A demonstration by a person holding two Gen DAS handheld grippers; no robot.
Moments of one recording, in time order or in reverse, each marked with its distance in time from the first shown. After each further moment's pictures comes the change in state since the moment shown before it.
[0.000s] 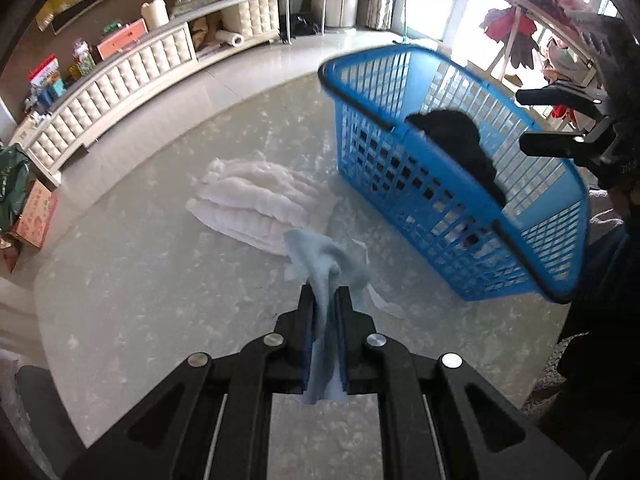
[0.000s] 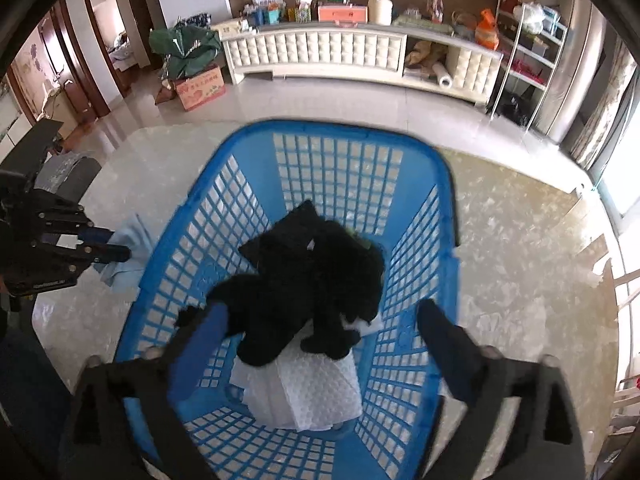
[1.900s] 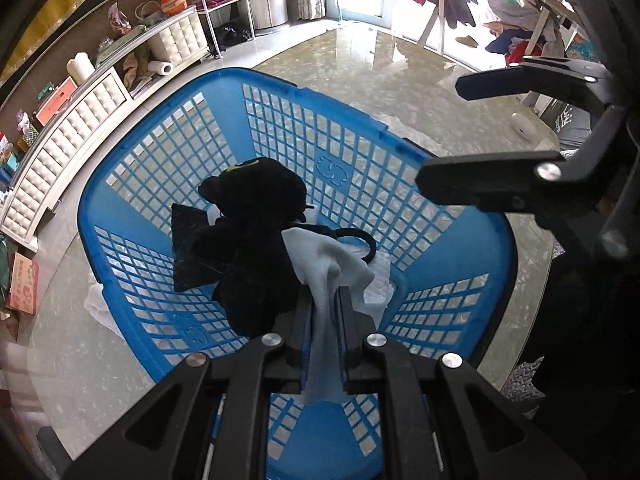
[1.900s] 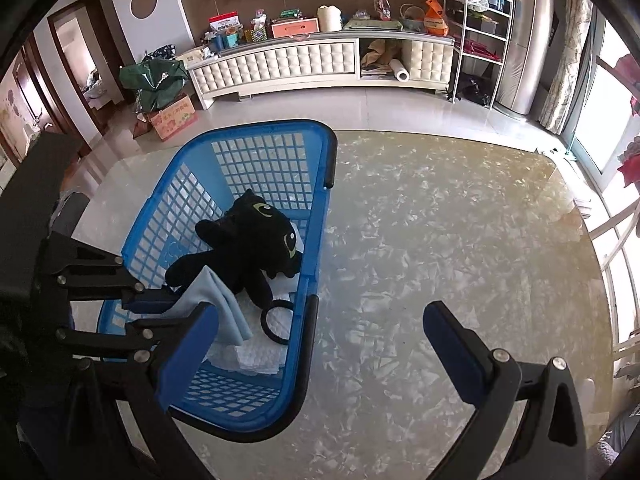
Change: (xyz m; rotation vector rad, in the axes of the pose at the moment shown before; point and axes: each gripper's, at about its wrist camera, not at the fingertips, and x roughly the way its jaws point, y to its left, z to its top) left arm 0.048 -0.169 0.072 0.190 0.048 -0.039; right arm -0.043 -0.054 -0.052 0.143 -0.029 -0.025
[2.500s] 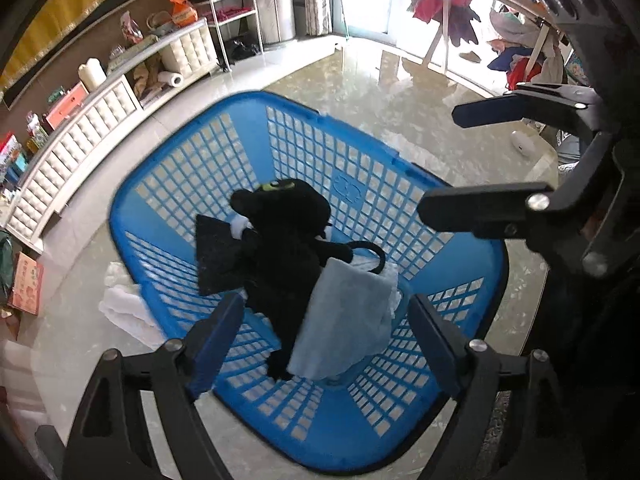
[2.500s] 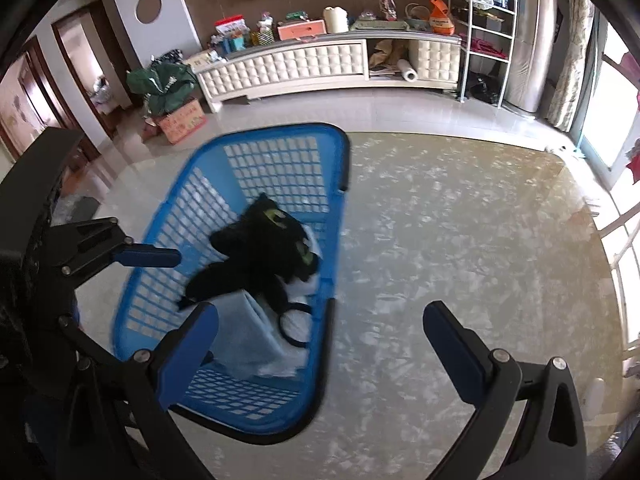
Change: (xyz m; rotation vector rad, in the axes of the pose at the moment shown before) left arm -0.026 0.012 -0.004 -0.011 -0.068 0.021; right arm -0.001 0.004 0.002 0.010 -0.009 0.051
